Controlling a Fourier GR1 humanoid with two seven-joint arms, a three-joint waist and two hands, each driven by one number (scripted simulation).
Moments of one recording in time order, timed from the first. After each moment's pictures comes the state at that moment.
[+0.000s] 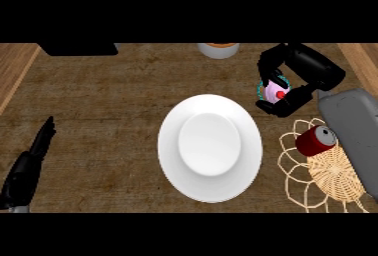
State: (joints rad) left arm 0.08 0.37 0.05 -1.46 -0.11 0.09 -0.12; right arm -0.77 -0.45 0.19 -1.12 0.35 0.31 -0.52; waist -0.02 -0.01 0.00
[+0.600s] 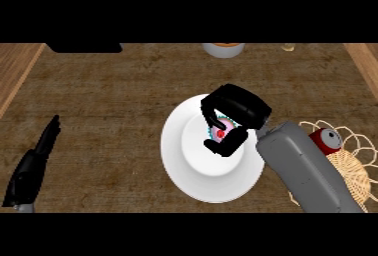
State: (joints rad) left arm 0.07 0.35 0.05 -1.46 -0.13 0.07 -0.13; right arm -0.65 -0.21 0.39 -1.25 0.53 0.29 -0.25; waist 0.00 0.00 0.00
